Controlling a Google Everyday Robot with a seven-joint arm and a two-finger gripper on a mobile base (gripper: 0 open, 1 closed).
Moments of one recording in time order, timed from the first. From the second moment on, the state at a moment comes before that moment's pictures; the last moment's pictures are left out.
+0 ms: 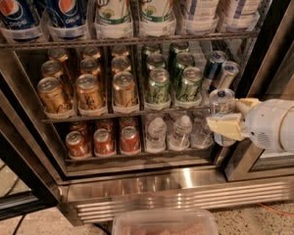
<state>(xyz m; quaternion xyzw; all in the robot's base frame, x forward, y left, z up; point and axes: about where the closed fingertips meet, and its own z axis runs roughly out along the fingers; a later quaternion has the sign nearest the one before) 0.480 -0.193 0.872 -0.33 0.80 0.07 0.50</state>
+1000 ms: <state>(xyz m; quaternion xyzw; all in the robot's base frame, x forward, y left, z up) 0.430 -0.101 0.875 -0.45 0.73 0.32 0.41</state>
